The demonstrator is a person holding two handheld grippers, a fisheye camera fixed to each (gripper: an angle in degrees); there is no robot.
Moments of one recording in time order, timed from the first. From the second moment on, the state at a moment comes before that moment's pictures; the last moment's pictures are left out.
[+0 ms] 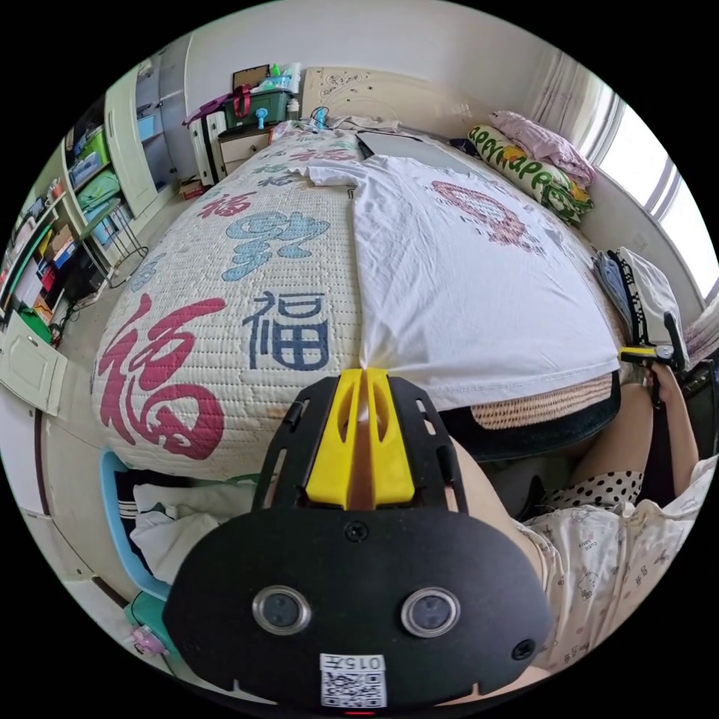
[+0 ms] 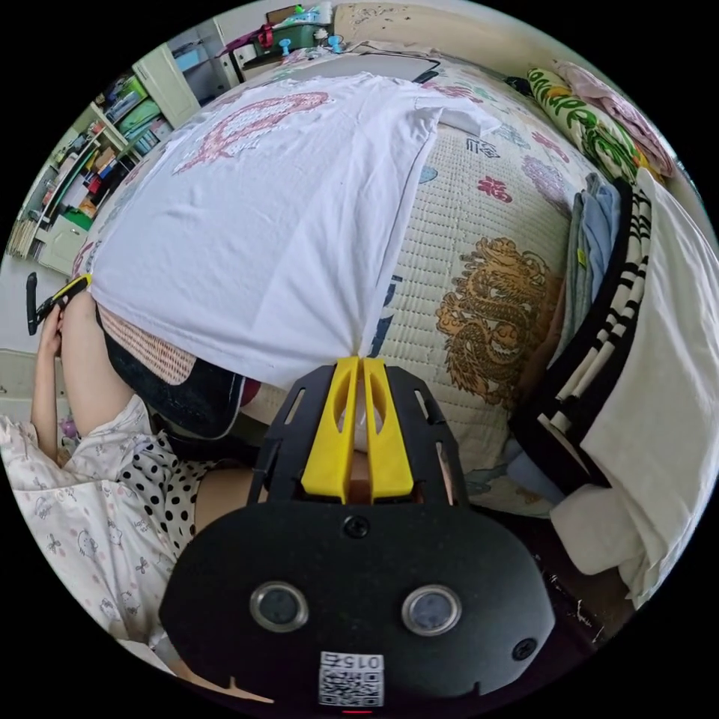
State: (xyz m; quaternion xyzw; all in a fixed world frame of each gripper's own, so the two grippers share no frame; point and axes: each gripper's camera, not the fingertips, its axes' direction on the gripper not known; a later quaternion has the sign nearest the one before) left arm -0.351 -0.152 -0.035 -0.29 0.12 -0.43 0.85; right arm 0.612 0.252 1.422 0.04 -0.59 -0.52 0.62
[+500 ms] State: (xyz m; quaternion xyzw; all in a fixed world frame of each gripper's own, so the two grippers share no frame) left arm -0.363 -0.159 -0.039 -0.30 0.12 -0.41 0.85; right arm 0.604 0.265 1.420 0.06 -0.58 -0.54 0.61
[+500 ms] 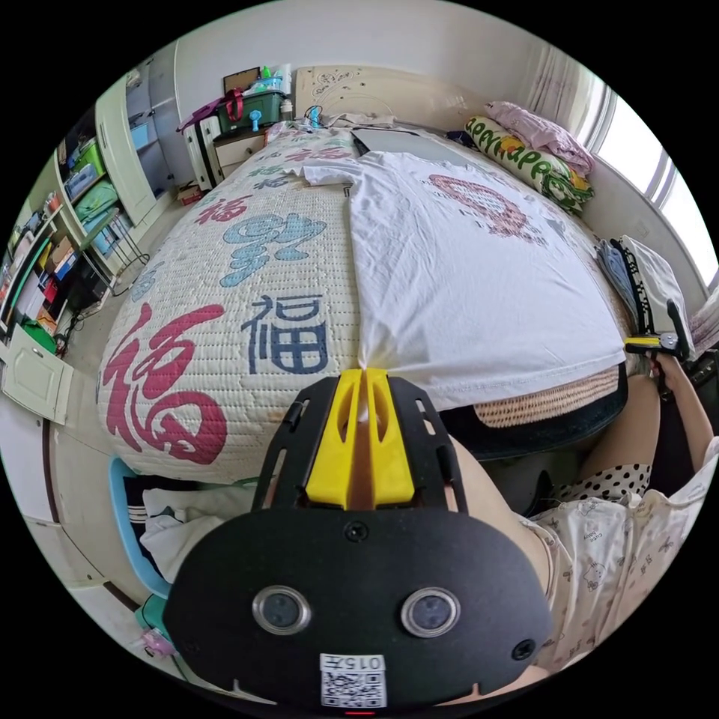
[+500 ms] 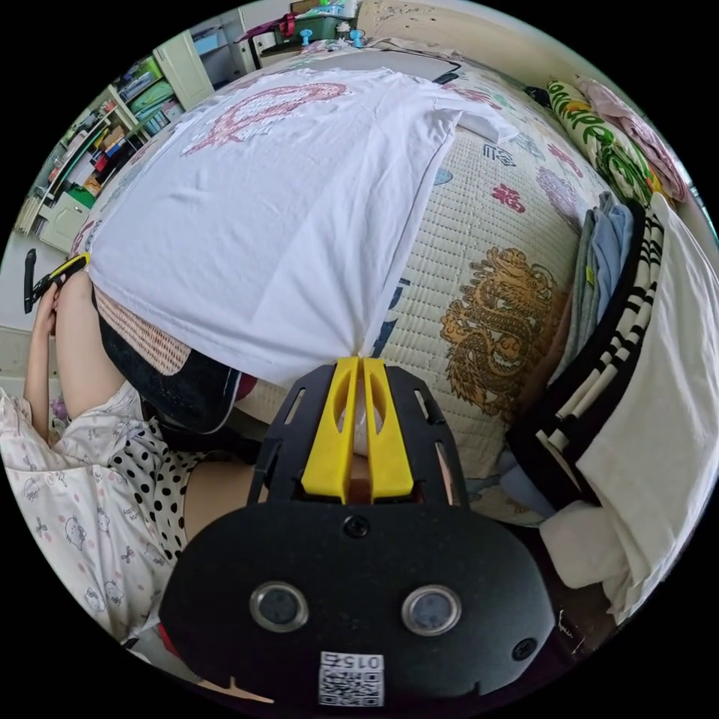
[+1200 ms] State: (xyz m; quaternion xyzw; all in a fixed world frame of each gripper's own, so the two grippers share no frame) left arm -0.385 -0.151 -0.015 -0.30 0.12 -0.42 0.85; right arm 0.628 0.270 1.372 0.01 -0.61 -0.53 0.59
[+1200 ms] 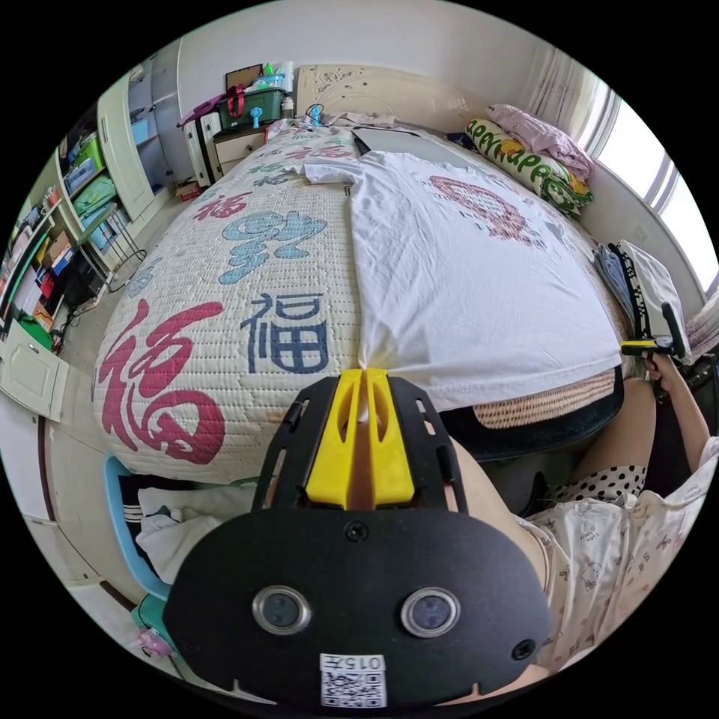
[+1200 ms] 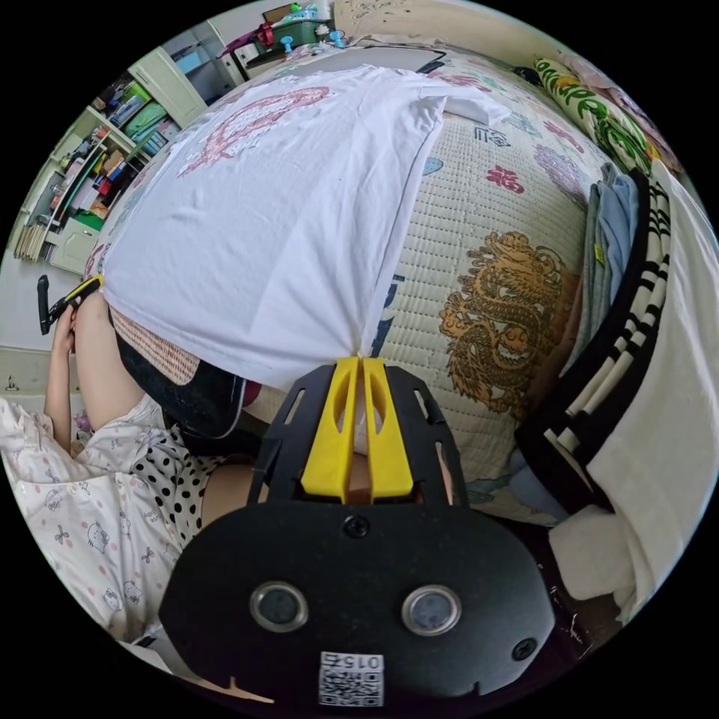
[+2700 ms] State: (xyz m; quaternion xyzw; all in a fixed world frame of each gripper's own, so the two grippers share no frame) left arm -0.456 -0.261 0.220 -0.43 0.23 -0.31 0.81; right arm 0.845 0.222 1.081 -0.08 -0.68 -0.47 0.56
